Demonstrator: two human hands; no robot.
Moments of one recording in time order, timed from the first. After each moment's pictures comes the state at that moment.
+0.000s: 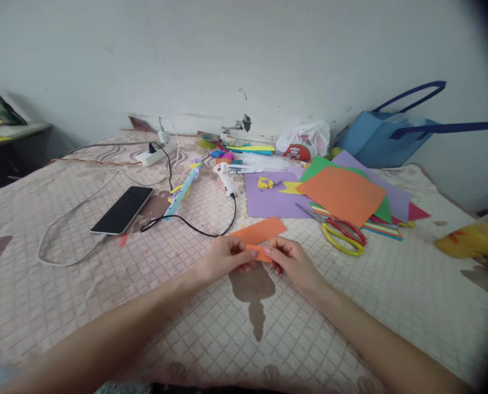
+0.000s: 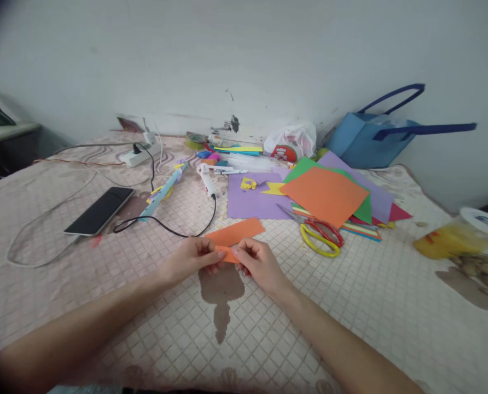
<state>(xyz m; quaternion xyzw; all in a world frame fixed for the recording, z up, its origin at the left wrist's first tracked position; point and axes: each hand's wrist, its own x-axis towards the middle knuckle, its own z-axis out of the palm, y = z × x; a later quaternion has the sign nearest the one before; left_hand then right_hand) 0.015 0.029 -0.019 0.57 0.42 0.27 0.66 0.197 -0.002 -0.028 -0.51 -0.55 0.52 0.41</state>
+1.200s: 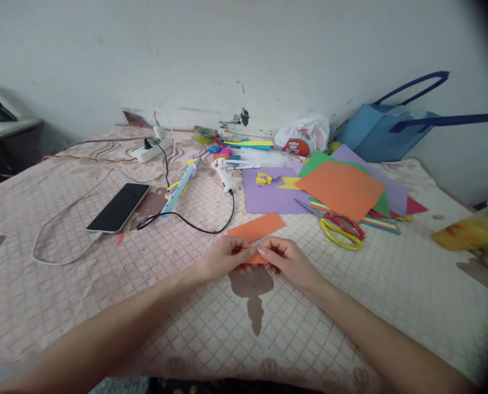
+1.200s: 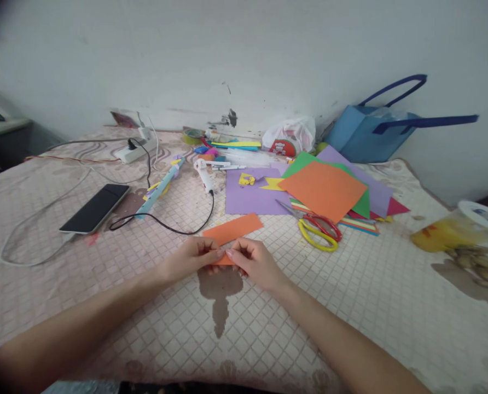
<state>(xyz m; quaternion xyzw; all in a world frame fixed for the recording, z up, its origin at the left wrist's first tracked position) 0.016 0.029 -0.020 0.59 0.38 0.24 0.67 0.200 -0.004 -0.028 -0.48 -0.57 0.55 0.38</state>
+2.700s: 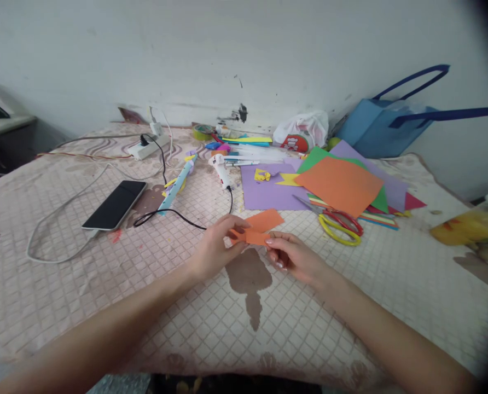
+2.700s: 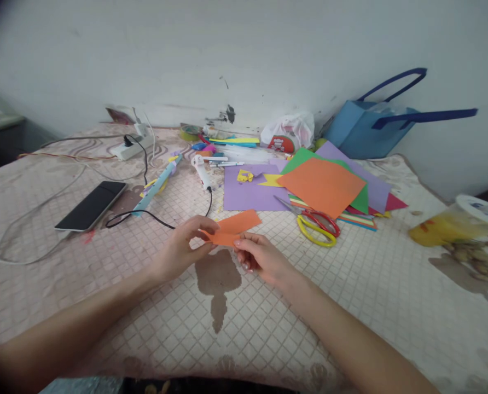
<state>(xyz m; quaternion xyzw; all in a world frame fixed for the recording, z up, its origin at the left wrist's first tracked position) 0.007 0.032 -0.013 0.75 0.34 0.39 0.41 0.209 0.001 -0.022 -0.46 -0.38 0.70 0.38</state>
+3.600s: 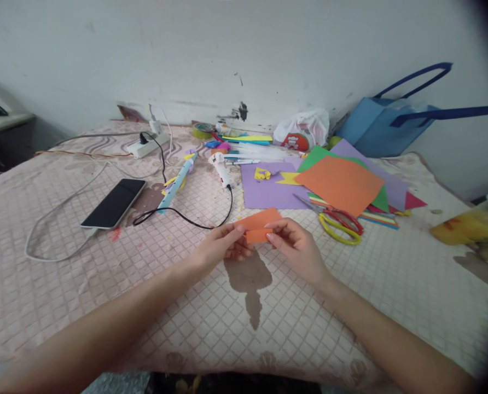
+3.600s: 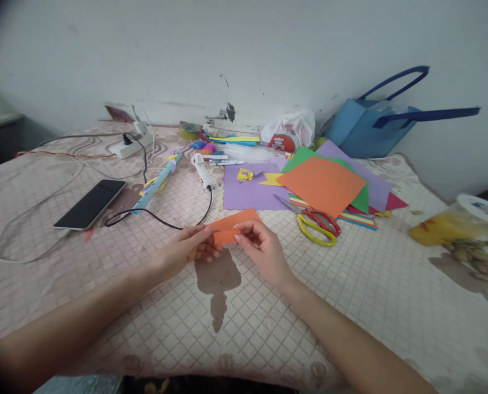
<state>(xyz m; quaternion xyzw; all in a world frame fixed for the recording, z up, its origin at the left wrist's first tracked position) 0.016 0.032 -0.017 0.44 0.40 0.30 0.75 0.211 -0.002 -0.026 -0.51 -0.61 0.37 0.48</state>
